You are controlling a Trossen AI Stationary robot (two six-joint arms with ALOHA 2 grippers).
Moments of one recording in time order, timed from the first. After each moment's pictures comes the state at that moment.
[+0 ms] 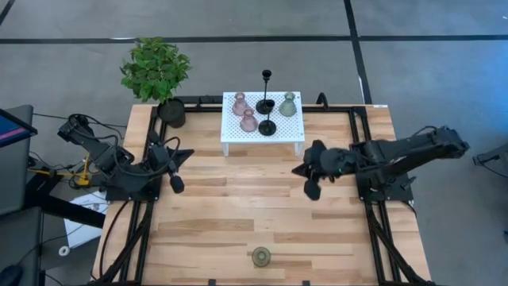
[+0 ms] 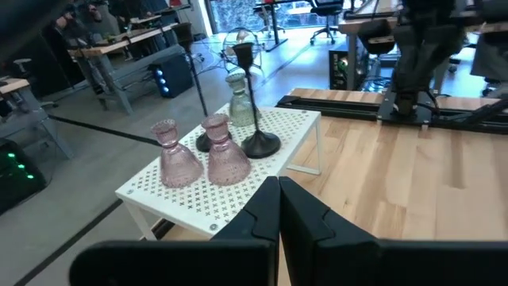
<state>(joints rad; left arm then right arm) -0.66 0.63 0.90 -0.60 -1.17 -0.27 0.21 1.14 1.04 -0.61 0.28 0.41</state>
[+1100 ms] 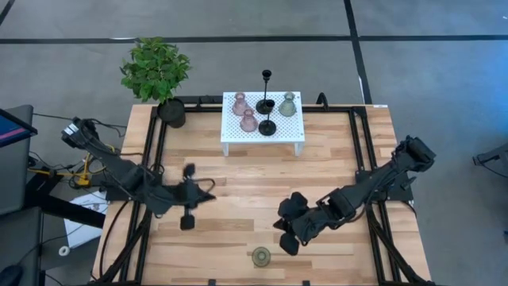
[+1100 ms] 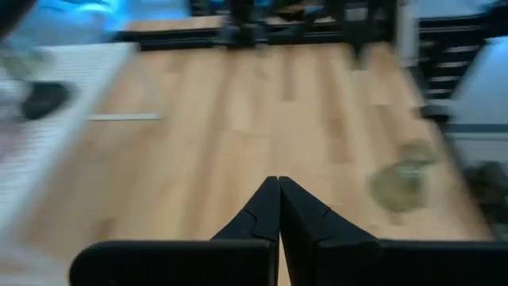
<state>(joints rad) -0.66 0.89 0.90 -0.45 -0.66 -0.27 0.57 1.62 1.28 -0.48 0.33 0.86</state>
